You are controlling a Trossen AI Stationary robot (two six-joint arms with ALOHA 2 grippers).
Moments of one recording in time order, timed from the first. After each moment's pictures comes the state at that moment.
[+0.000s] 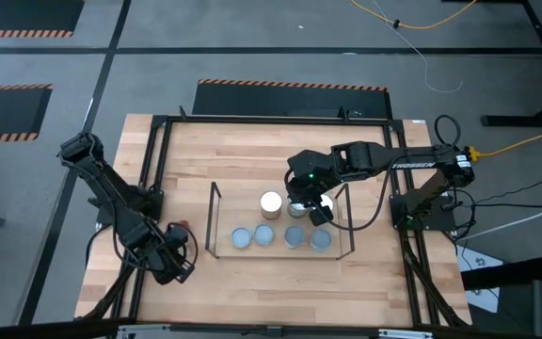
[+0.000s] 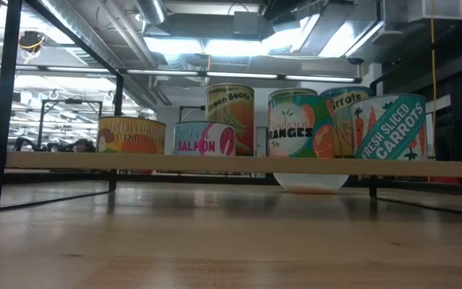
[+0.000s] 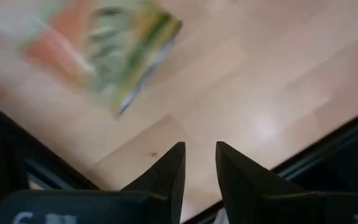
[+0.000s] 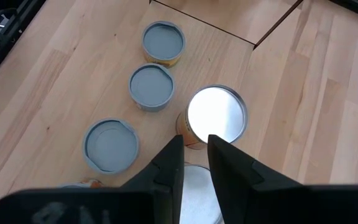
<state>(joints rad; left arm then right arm) -0.86 1.29 0.87 -0.87 0.02 -1.88 0.07 1.64 1.66 -0.97 -0.09 -0.34</state>
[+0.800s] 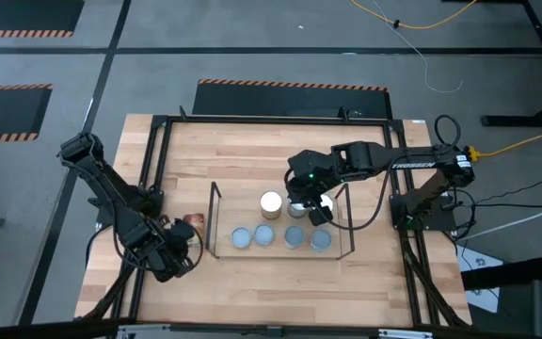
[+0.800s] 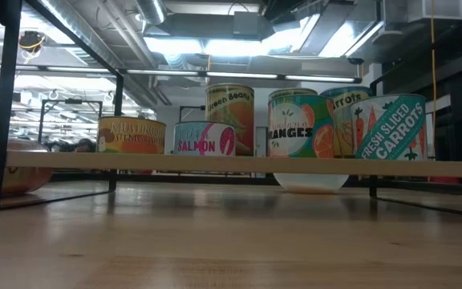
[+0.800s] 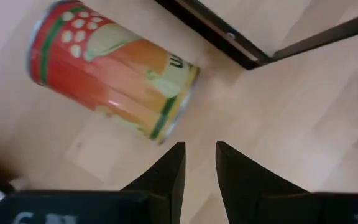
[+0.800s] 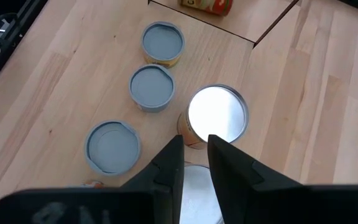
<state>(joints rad) -0.86 1.29 0.87 -0.96 -0.27 -1.51 0.07 1.64 1.66 -0.97 -0.09 -0.32</state>
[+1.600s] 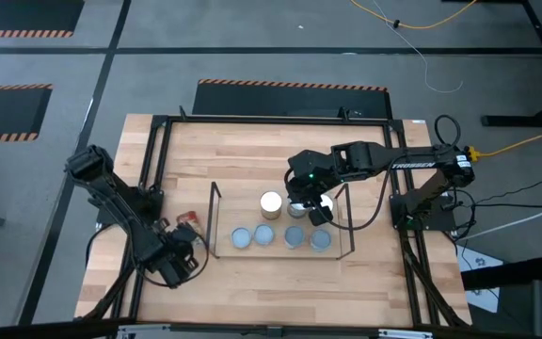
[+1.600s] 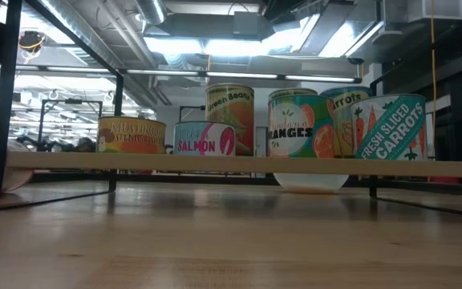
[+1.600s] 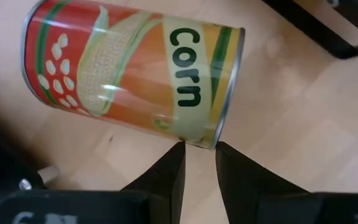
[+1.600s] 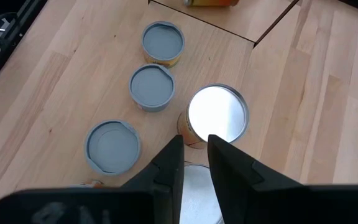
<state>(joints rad) -0.86 1.49 0.86 -1.01 -0.27 -1.58 0.07 1.64 1.66 -0.97 -0.09 -0.32</state>
